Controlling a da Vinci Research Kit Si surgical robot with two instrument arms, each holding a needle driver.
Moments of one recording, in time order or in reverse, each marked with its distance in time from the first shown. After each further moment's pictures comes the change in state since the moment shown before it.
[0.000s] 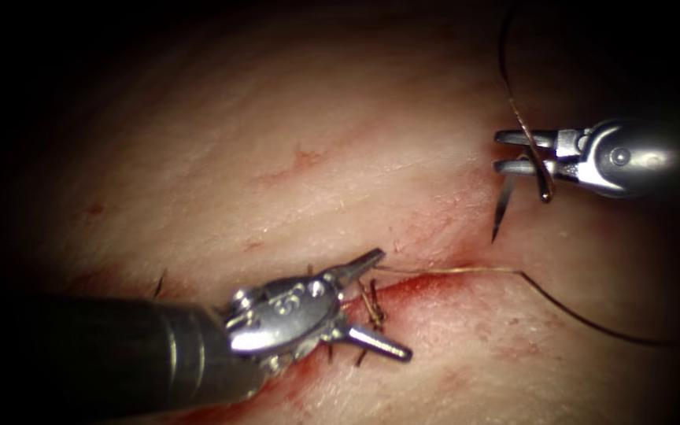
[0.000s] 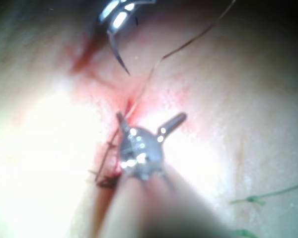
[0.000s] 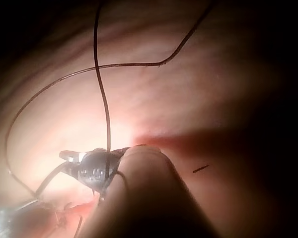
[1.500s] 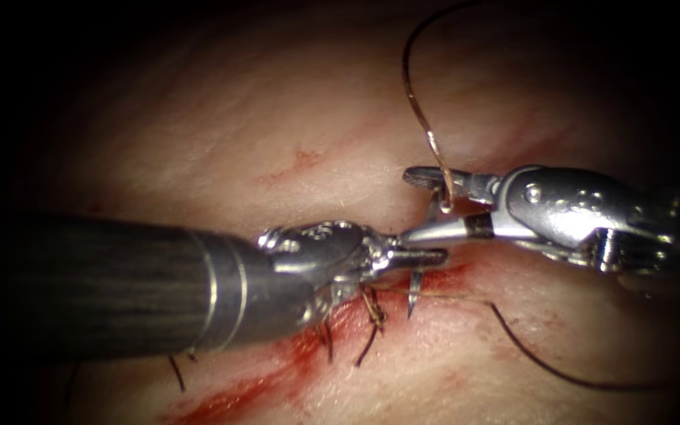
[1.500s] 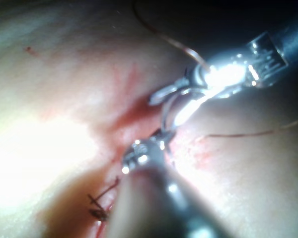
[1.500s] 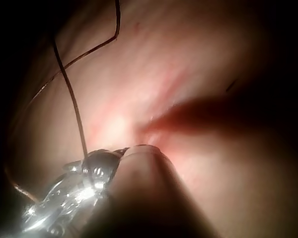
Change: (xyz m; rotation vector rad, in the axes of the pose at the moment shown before) right arm 0.004 -0.002 0.005 0.014 -0.059 0.552; left arm 0.007 -0.003 0.001 -0.014 0.130 -0.436
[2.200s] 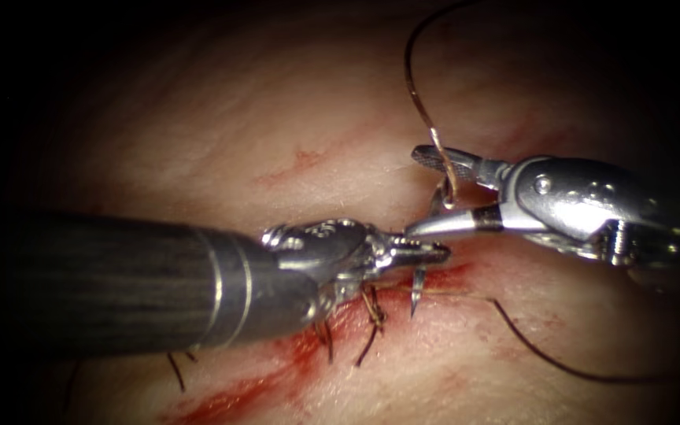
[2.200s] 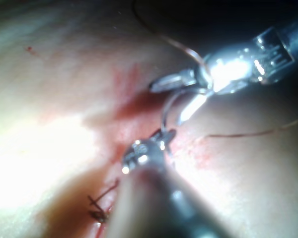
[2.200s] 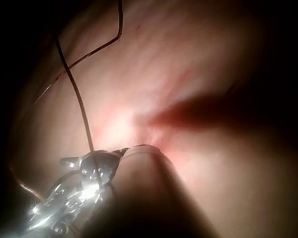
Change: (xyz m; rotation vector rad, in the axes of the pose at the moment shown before) right arm 0.001 0.000 -0.001 -0.002 -0.019 0.007; left arm 0.000 0.000 0.000 0.003 0.002 -0.011
